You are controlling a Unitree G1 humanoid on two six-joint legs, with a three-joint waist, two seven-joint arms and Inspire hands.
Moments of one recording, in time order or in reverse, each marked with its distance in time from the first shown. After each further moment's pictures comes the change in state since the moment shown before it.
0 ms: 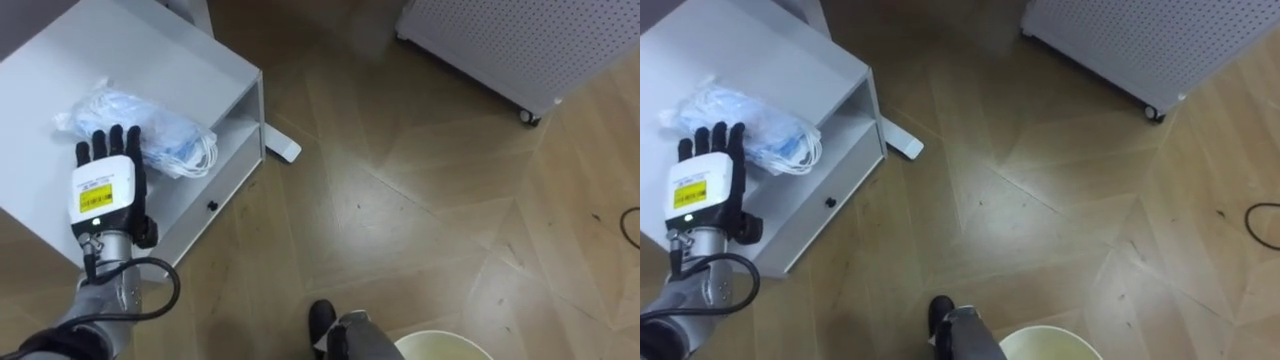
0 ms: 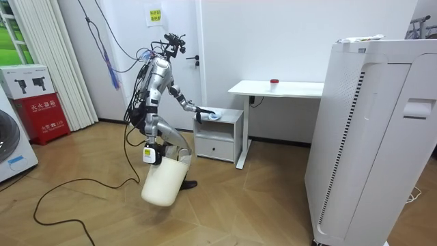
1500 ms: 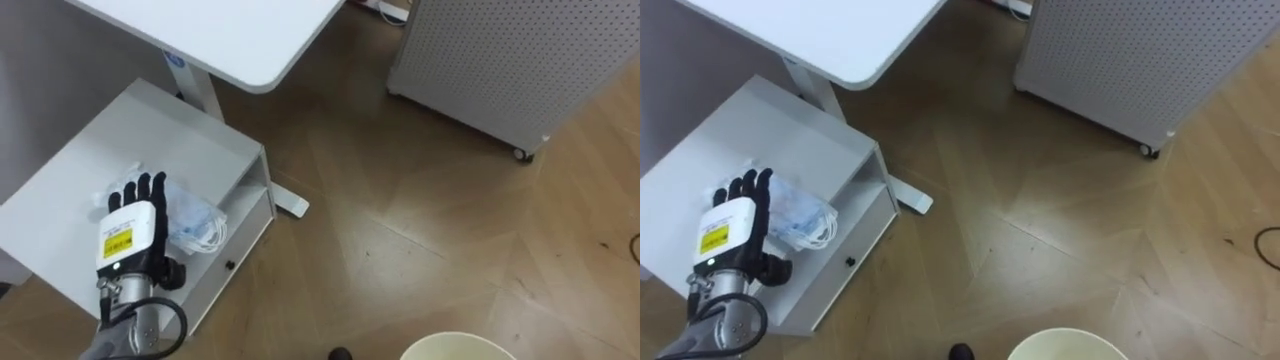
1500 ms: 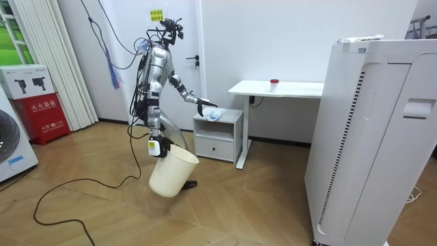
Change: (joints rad) left arm 0.124 -0.042 0.033 -0.014 -0.041 -0.093 -0.041; right arm -0.009 0.024 -0.008 0.074 0.001 -0.092 -0.048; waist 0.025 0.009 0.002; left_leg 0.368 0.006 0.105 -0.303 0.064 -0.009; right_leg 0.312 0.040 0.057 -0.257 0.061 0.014
